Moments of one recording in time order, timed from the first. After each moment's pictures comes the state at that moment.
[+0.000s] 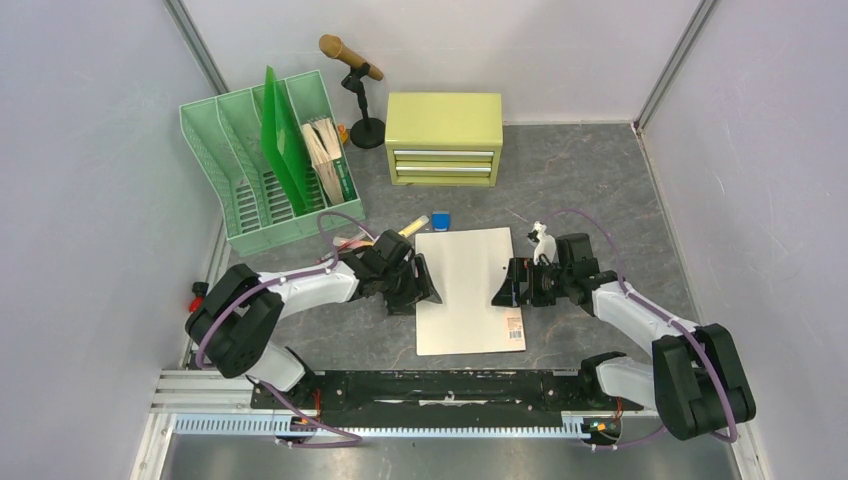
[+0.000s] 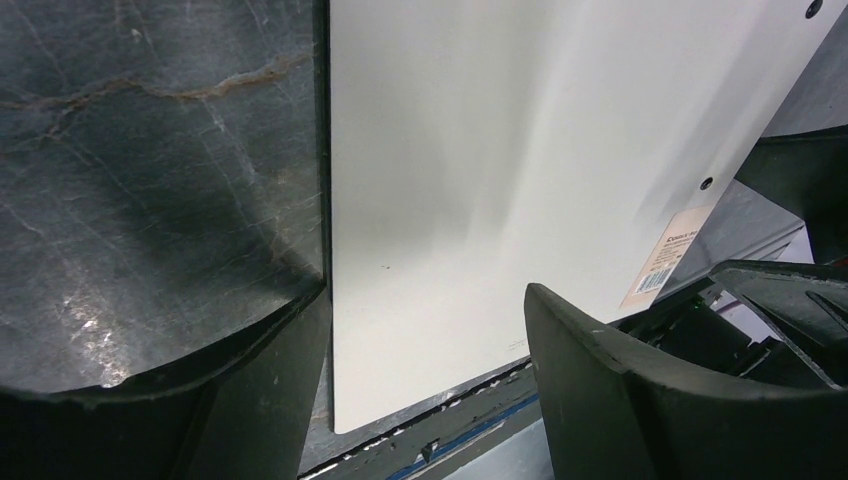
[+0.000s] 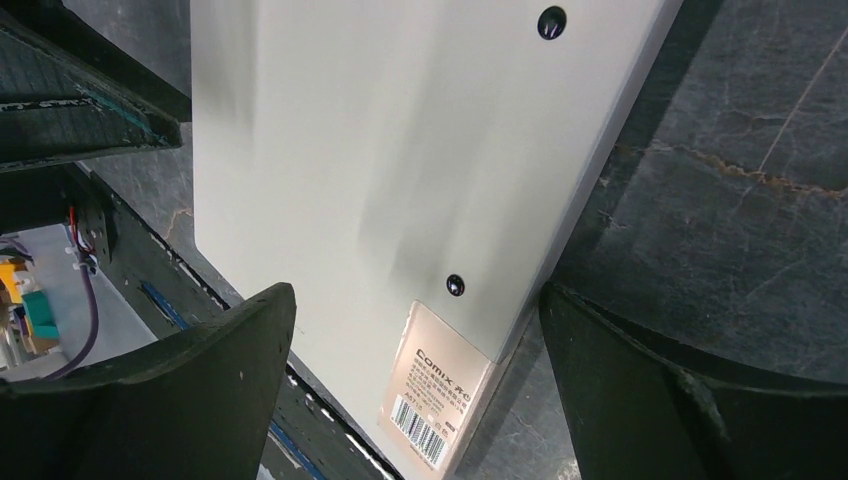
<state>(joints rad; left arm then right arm) -0.74 1.51 0.71 -0.23 0.22 -1.00 0.26 1.19 0.44 -0.21 -0.58 0.29</state>
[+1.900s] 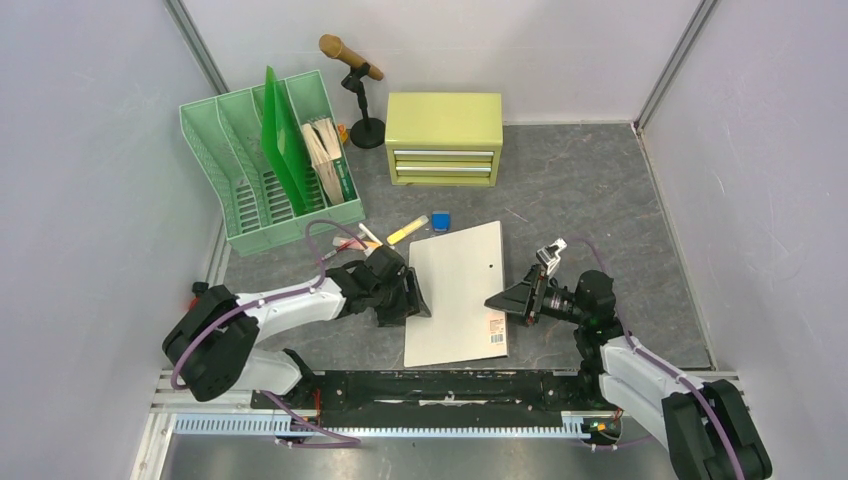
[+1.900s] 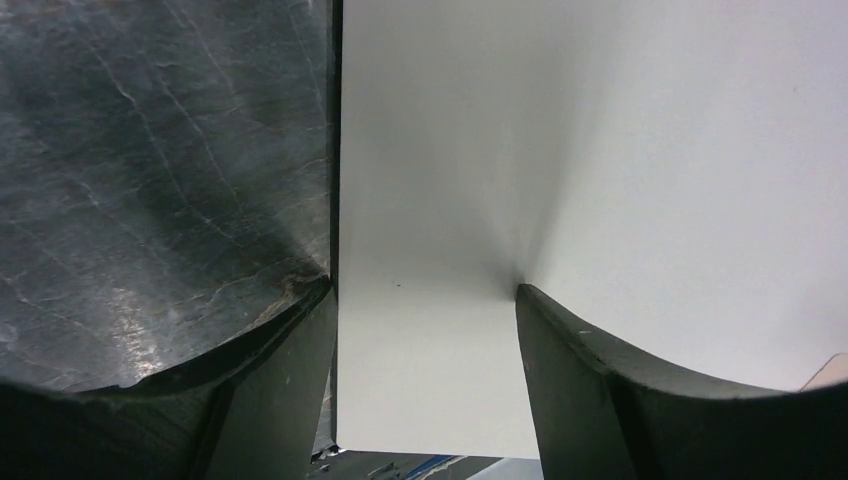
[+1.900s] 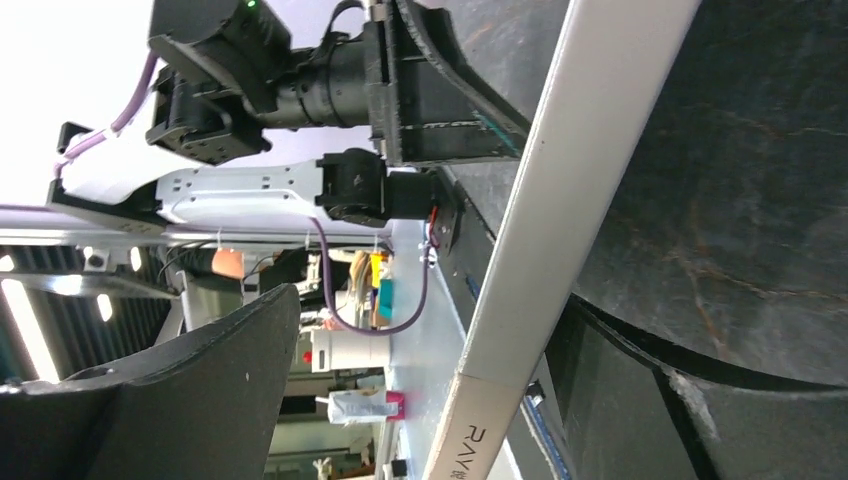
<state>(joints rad) -0.78 1.35 0.61 -0.29 0.13 -1.00 0.29 0.88 0.03 0.64 -0.92 1.18</state>
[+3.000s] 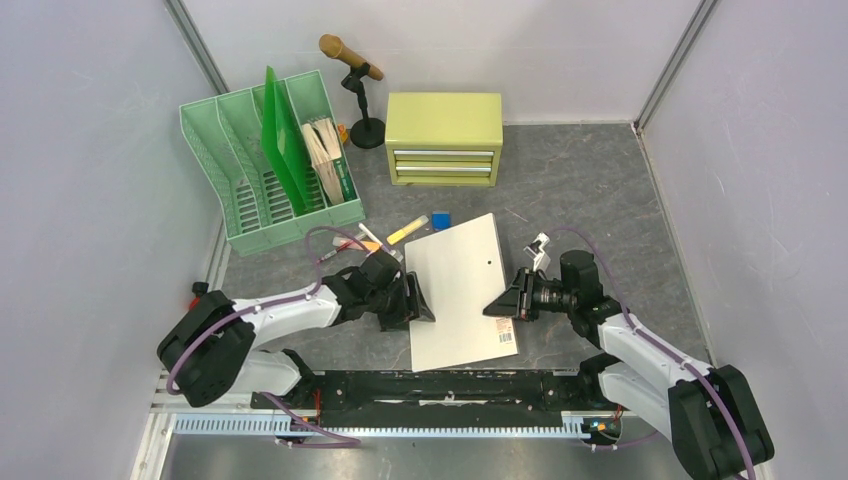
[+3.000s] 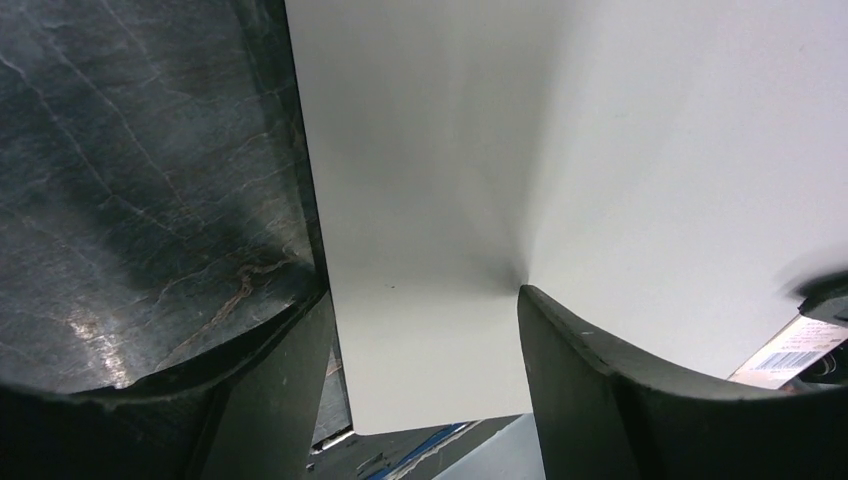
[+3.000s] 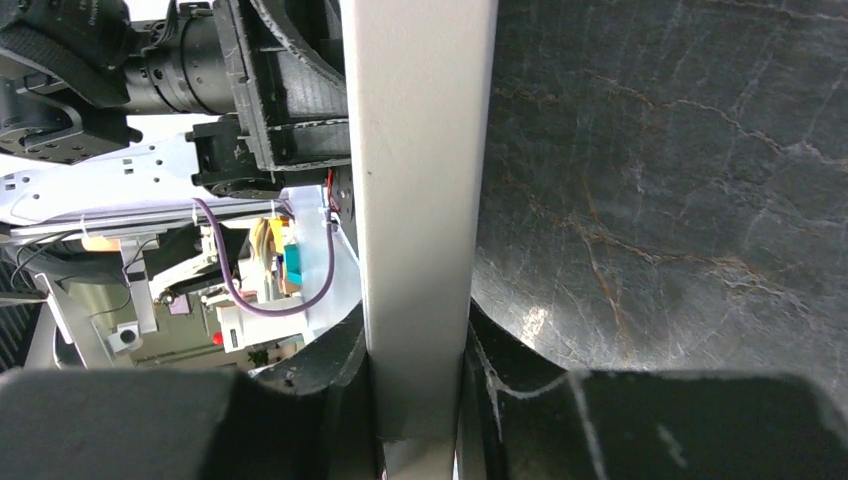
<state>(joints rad) -0.79 1.32 0.54 -0.17 0.23 -1.00 0.34 0.96 0.24 0.13 -0.86 0.81</state>
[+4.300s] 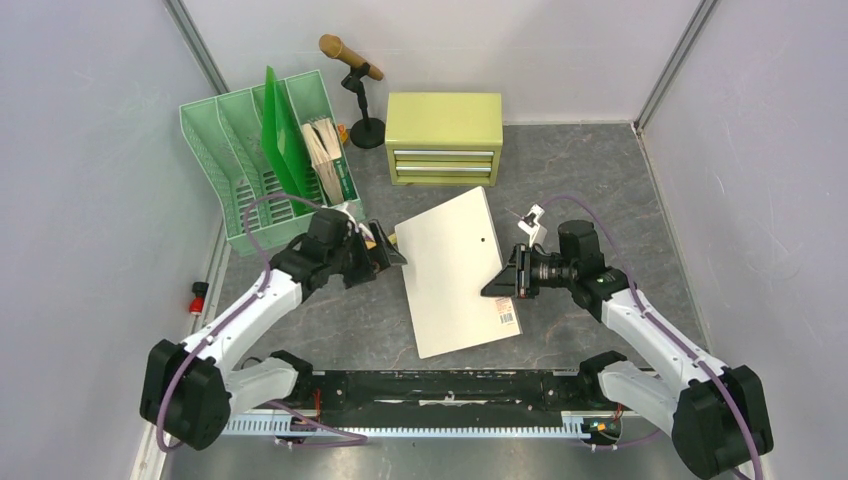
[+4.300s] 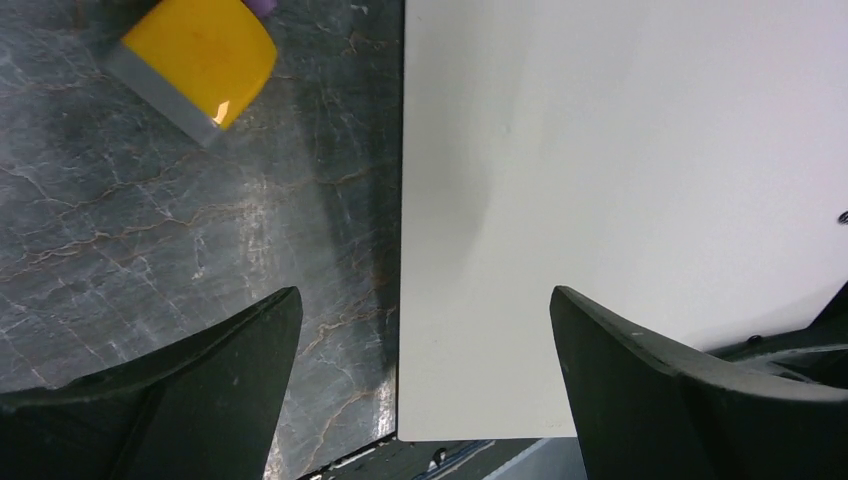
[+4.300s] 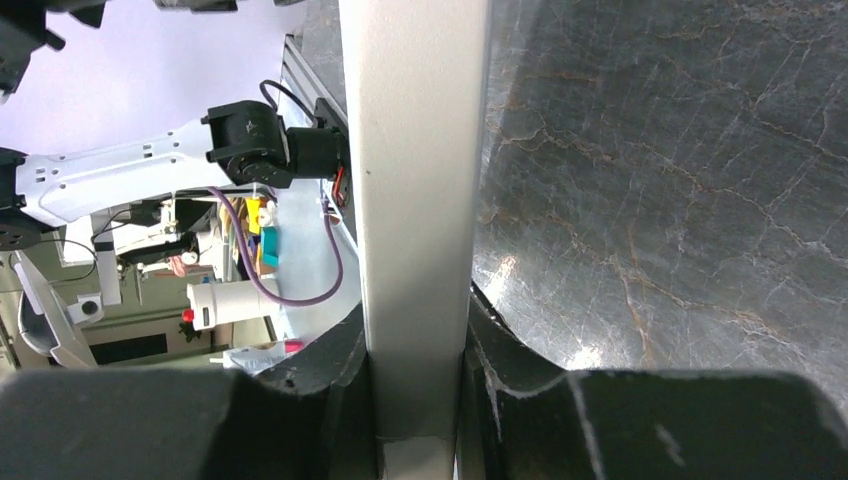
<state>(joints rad) -0.48 1.11 0.72 -0.41 0.20 -0.80 0.35 0.99 0.53 -0.17 -0.86 0.63</state>
